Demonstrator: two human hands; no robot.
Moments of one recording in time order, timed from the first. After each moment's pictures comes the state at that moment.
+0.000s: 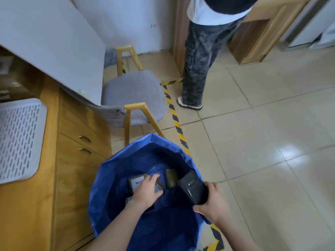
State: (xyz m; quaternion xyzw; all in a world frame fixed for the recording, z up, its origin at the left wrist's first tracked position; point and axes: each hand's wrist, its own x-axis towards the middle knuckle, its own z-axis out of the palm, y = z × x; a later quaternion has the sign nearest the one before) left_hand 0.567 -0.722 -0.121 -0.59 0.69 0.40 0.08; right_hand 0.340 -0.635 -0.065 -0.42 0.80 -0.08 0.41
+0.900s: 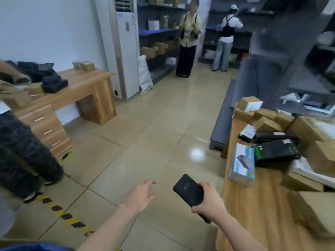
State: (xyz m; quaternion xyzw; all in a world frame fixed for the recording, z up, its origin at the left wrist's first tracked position) left_hand 0.104 -0.483 0.074 -0.18 0.94 0.27 0.05; right_hand 0.003 -0.239 0.108 -0.19 0.93 -0.25 0.18
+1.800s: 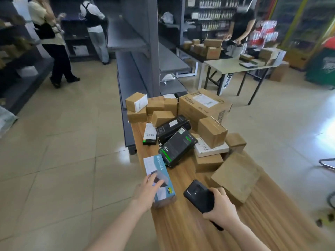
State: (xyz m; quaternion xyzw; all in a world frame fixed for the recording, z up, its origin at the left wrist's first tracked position) left_hand -0.255 -0.248 0.066 0.26 0.95 0.05 0.15; right_hand -0.134 -0.001 0.093 0.20 0.93 -0.28 0.12
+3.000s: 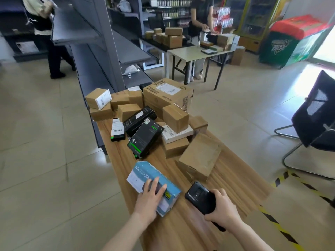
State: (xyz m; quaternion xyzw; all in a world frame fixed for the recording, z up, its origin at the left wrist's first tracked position) left_hand -0.173 -0.170 0.045 0.37 0.92 -0.03 0.14; right_hand -0.028 0.057 0.079 0.29 0.90 -0.29 0.13
